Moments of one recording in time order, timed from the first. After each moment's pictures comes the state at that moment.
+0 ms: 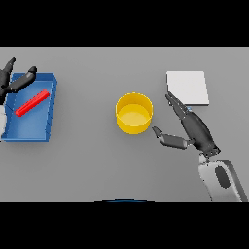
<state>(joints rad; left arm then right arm) -0.50 0.54 -0.03 -1.16 -0.14 -0.06 0.44 -0.09 -0.25 0.23 -1.64 0.44 0.09 -0.06</state>
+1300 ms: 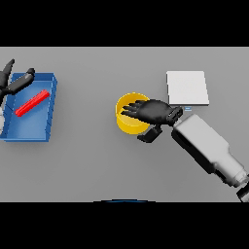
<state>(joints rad) -0.48 0.55 -0.03 -1.18 -0.13 -0.10 0.45 -0.69 -0.35 0.67 -1.14 0.87 0.43 -0.23</state>
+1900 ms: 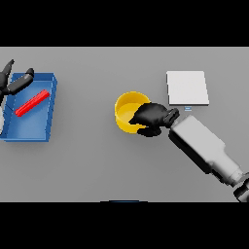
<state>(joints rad) -0.48 0.55 -0.03 -1.17 -0.14 -0.10 0.44 -0.70 -0.33 0.70 -1.08 0.88 0.42 -0.26</state>
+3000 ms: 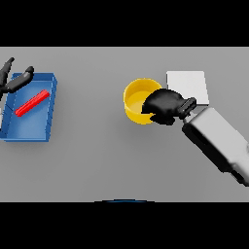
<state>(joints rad) -0.50 0.56 -0.02 -1.17 -0.12 -0.11 0.43 -0.69 -0.47 0.60 -1.38 0.78 0.62 -0.09</state>
